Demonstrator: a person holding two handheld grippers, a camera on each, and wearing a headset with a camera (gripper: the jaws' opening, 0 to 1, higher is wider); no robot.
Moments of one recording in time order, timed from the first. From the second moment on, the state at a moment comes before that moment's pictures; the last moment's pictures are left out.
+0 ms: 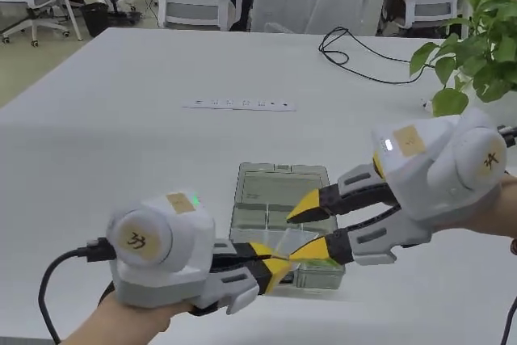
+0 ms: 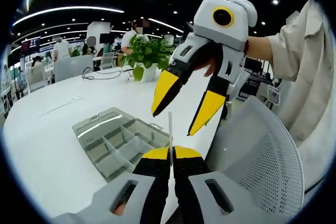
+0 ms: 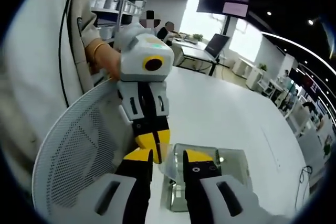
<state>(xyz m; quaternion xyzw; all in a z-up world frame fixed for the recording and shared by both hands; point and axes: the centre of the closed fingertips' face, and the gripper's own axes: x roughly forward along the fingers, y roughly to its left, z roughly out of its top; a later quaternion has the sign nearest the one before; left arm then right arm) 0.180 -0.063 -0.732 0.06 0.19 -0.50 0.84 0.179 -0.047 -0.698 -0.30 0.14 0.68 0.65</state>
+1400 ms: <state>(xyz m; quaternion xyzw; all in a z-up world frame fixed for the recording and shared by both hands) 0.159 -0.078 -0.735 0.14 0.14 -0.56 0.80 0.149 -0.053 -0.716 -0.31 0.18 0.73 0.57</state>
